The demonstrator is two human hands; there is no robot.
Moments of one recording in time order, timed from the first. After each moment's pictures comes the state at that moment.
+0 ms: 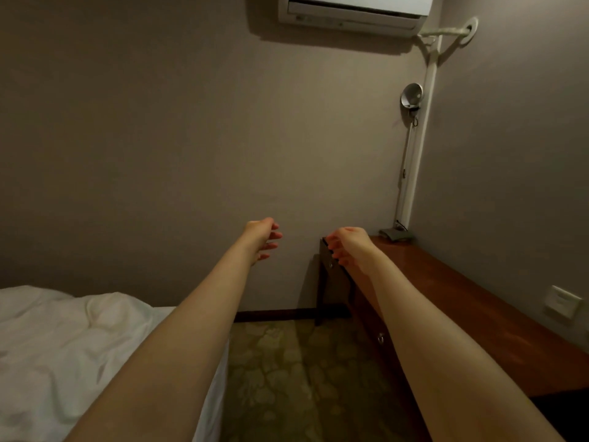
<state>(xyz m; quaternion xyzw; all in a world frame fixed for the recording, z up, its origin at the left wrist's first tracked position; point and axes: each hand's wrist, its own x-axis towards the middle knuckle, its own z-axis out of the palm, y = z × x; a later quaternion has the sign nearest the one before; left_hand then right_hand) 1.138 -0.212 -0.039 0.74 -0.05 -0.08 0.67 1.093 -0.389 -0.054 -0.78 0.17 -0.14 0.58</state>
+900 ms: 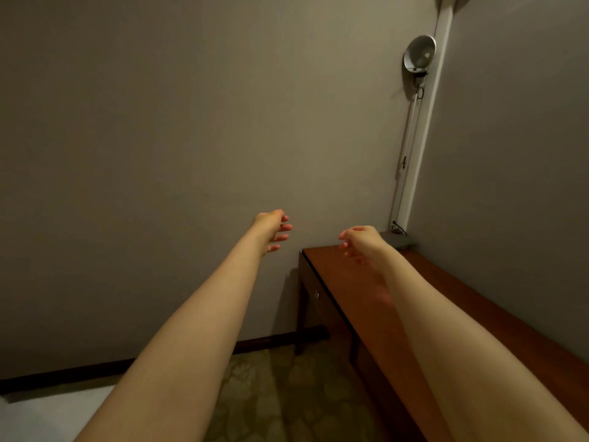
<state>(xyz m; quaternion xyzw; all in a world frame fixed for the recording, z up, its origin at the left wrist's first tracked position) 1.539 -0.430 -0.056 0.73 -0.09 -0.15 0.66 1.474 -0.606 -0.085 -0.78 0.24 -0.16 0.56</state>
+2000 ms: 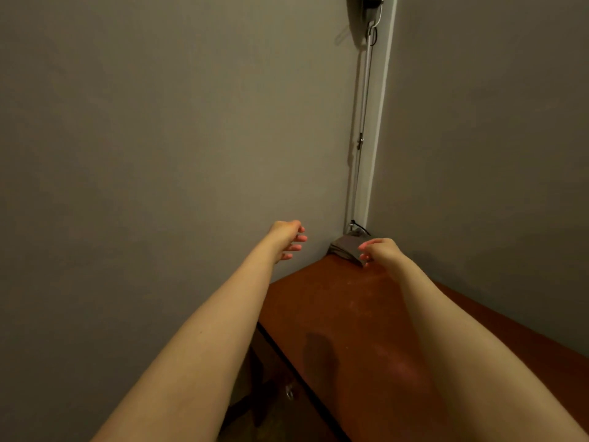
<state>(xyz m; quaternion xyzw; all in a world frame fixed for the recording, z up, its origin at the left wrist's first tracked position) 1.931 -0.762 -0.111 0.75 -0.24 -0.30 0.53 1.797 -0.911 -0.156 -0.68 0.45 -0.24 0.53</state>
